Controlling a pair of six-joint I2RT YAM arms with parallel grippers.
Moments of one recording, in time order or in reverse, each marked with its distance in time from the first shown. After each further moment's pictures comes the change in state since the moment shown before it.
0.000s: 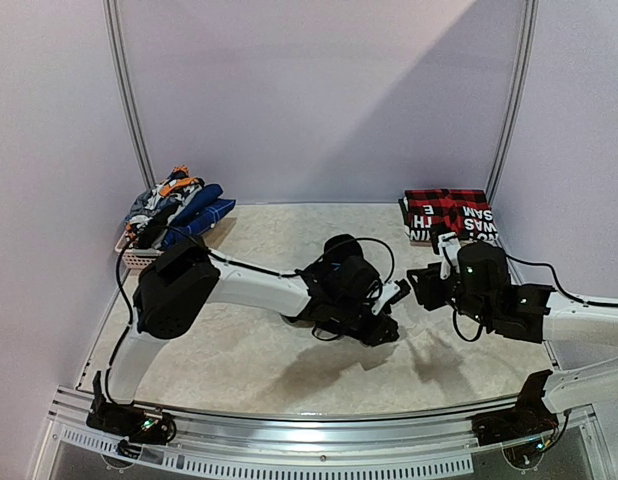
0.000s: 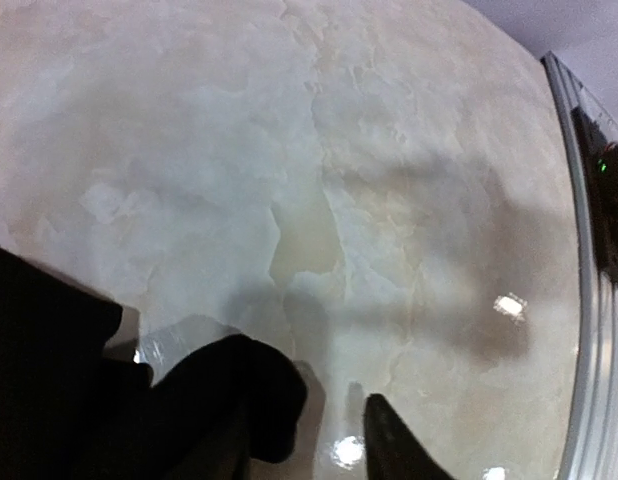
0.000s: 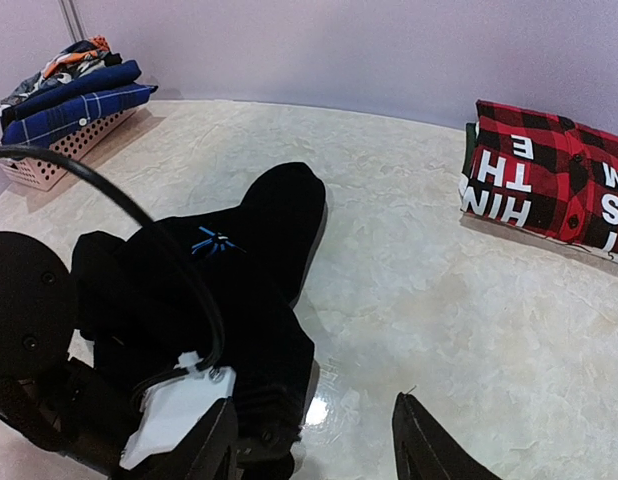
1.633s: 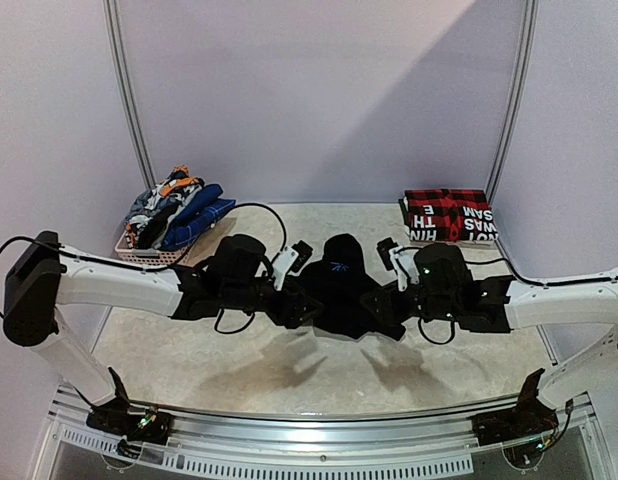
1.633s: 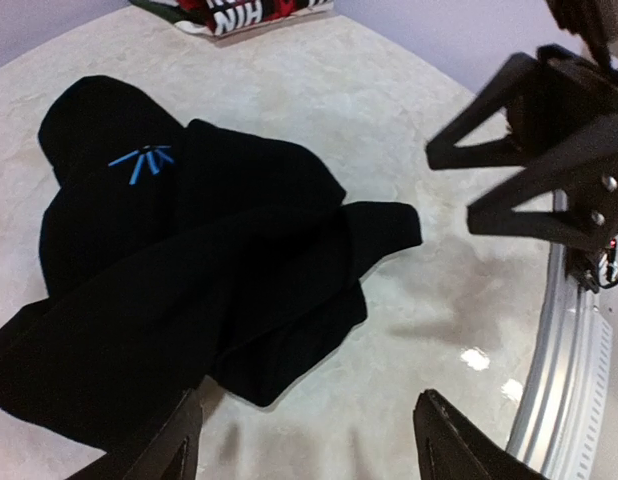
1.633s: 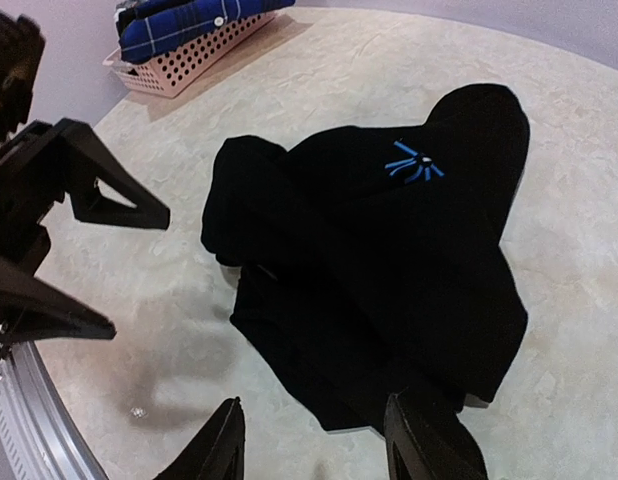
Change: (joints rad) left arm 0.164 -0.772 -0.796 0.227 -0.126 -0.045; right arm 0.077 0.271 0.123 0.040 -0.325 0.093
